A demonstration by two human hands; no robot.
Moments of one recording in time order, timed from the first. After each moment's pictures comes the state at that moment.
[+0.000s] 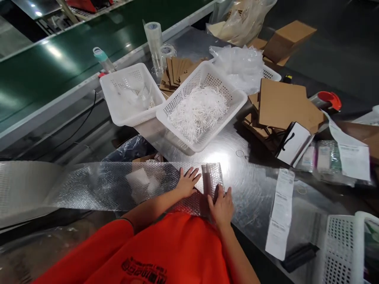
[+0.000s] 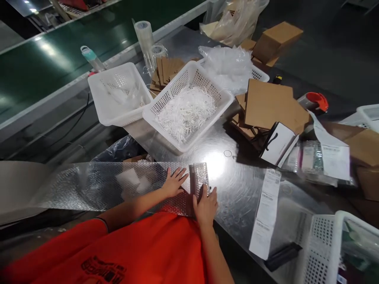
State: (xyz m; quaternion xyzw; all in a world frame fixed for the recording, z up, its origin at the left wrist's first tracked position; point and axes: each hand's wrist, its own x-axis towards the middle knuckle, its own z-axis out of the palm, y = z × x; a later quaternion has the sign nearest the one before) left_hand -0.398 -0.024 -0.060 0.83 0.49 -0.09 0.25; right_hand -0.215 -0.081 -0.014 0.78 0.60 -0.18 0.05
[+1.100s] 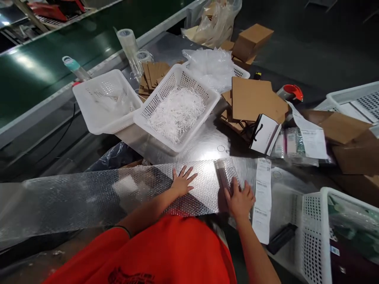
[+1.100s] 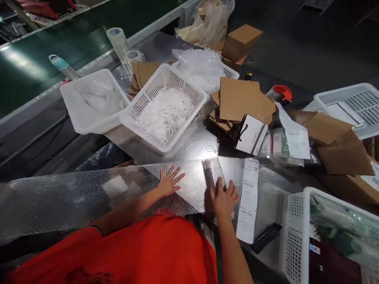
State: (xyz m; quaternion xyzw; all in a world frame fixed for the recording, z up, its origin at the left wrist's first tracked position) left_hand -0.355 -0.015 -0.072 0.82 0.49 -0.10 0.27; right_hand -0.086 -0.073 -0.024 0.80 0.60 0.03 0.07
